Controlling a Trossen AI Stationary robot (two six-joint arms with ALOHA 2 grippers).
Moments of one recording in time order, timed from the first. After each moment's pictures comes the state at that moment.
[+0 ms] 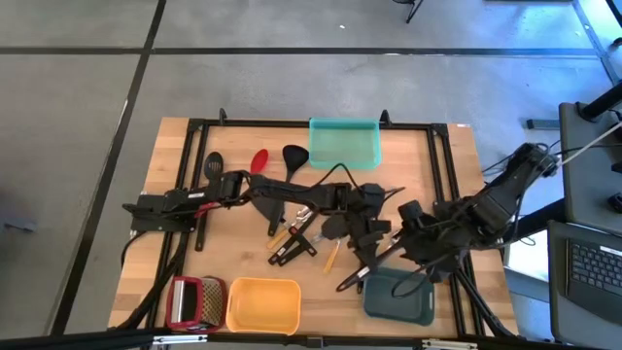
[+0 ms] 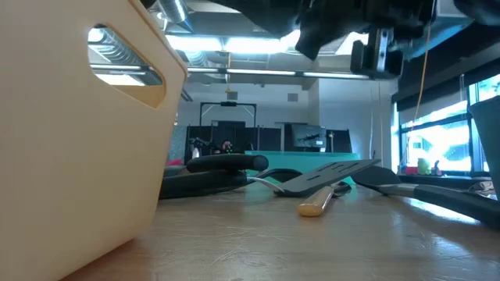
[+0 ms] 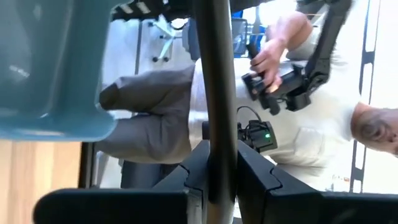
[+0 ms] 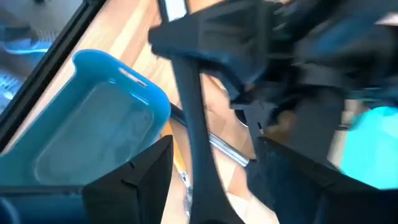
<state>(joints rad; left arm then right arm) -0.03 2.45 2.16 -0.02 1.13 -1.25 0.74 1.25 1.32 -1.16 0.34 0.15</state>
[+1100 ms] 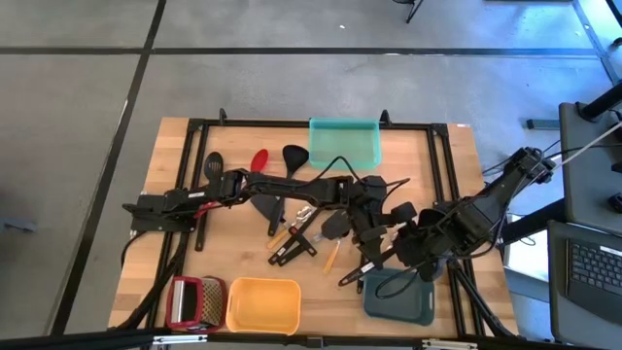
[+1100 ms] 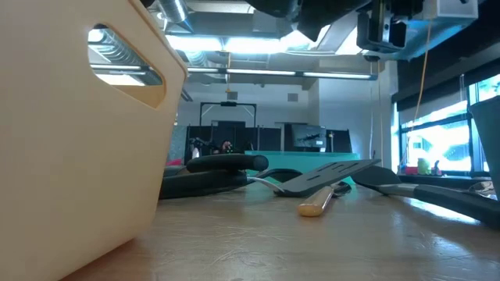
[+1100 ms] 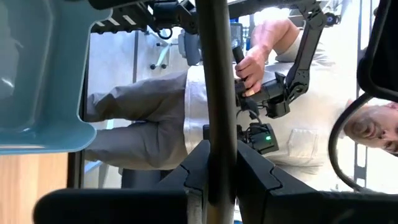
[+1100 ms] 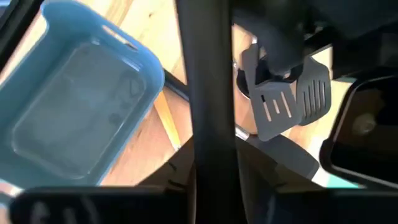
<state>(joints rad) -0.03 2.45 2.27 -0.12 1.12 -1.22 0.71 1.33 1.32 -1.23 0.30 0.16</state>
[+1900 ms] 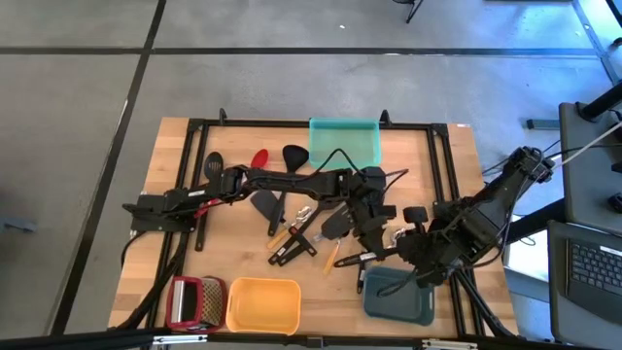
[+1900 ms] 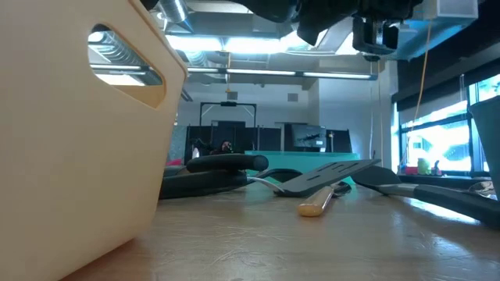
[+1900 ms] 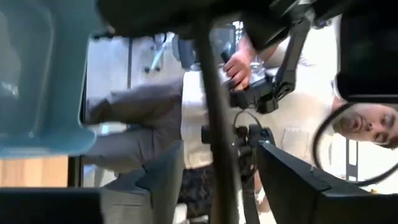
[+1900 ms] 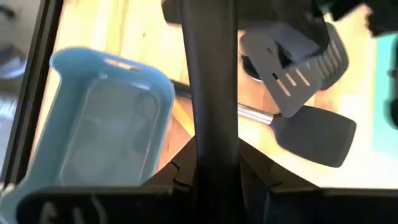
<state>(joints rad) 0.02 2.44 2.28 -0.07 1.15 -1.25 0.79 1.33 1.32 -1.25 0.36 0.58</state>
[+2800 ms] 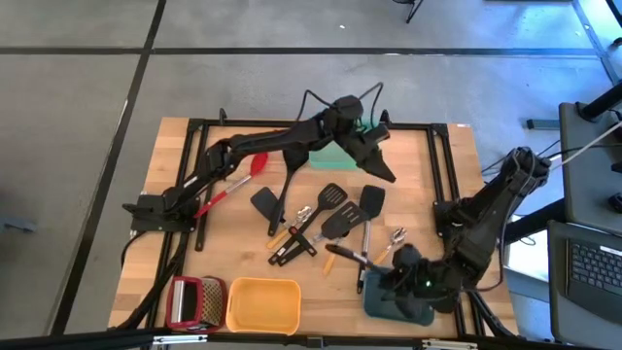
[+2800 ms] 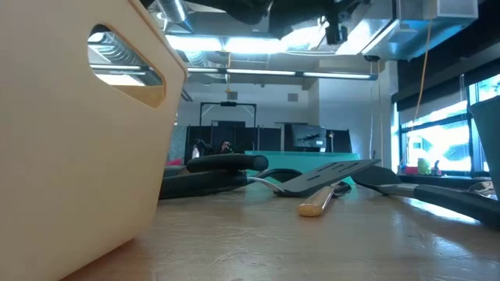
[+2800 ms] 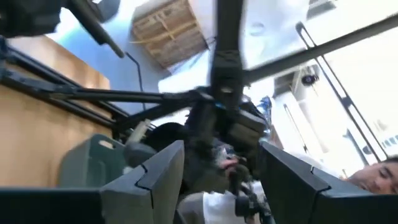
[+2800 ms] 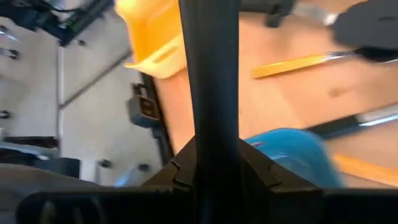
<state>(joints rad) 0.26 2.31 2.28 0.02 1.04 -1.12 0.94 1.39 1.01 -0.50 0.54 1.28</state>
